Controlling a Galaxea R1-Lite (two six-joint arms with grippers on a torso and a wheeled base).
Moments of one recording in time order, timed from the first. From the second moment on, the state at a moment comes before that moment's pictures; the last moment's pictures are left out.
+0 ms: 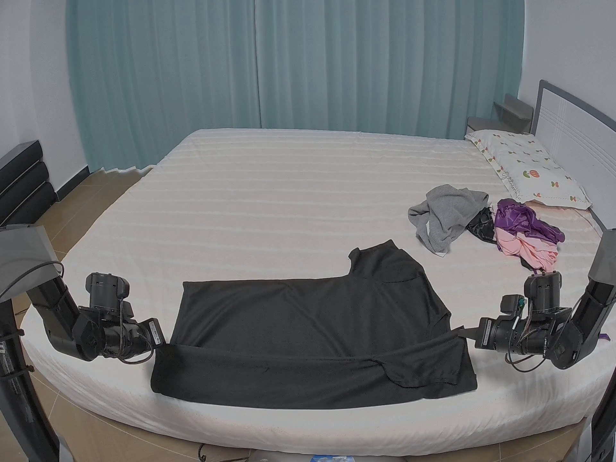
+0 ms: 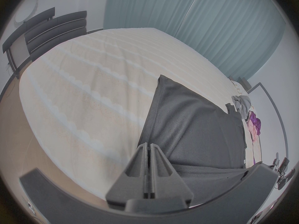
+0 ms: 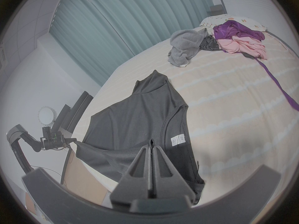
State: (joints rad) left arm 0.03 2.12 -0.55 -0.68 -0.11 -0.42; right arm 0.07 2.06 -0.37 -0.98 0.36 0.34
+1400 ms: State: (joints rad) left arm 0.03 2.22 -0.62 -0.74 -0.11 -0.51; right arm 0.07 2.08 -0.43 -0.97 0.30 0.41
